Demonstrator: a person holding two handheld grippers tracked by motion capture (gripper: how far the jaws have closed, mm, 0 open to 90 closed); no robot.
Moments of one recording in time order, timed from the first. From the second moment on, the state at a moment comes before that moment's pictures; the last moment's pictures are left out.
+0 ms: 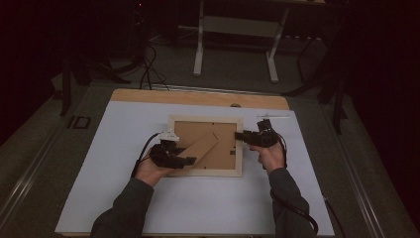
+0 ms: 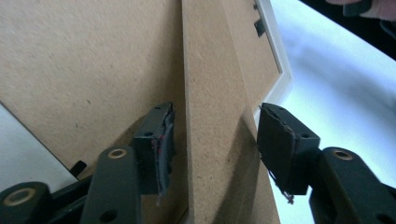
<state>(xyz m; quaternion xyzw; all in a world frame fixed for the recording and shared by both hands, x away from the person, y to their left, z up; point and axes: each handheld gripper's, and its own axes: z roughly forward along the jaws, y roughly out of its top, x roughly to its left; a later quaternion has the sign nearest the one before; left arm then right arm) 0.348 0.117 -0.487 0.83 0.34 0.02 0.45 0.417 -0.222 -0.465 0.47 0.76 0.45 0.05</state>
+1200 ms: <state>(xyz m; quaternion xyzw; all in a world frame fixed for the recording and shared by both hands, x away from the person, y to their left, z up) 0.348 0.104 -0.475 0.84 0.34 0.08 0.42 0.404 -0.220 -0.438 0.45 0.76 0.46 0.12</state>
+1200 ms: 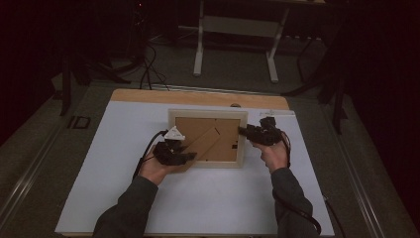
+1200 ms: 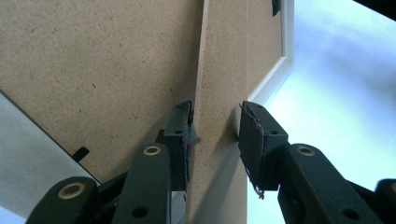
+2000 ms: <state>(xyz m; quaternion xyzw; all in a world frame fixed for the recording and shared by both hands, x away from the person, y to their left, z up) 0.351 0.101 -0.471 0.83 0.35 0.11 0.42 0.401 -0.218 -0.428 0.43 0.76 0.46 0.15</state>
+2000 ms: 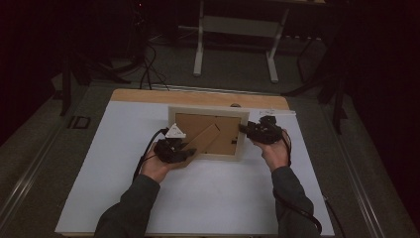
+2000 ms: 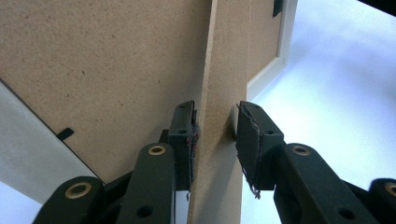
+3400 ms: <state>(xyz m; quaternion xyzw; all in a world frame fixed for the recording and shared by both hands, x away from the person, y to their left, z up) 0.355 0.090 -0.473 0.82 0.37 0.16 0.40 0.396 -0.207 -0.421 0.41 0.77 0.44 0.21</state>
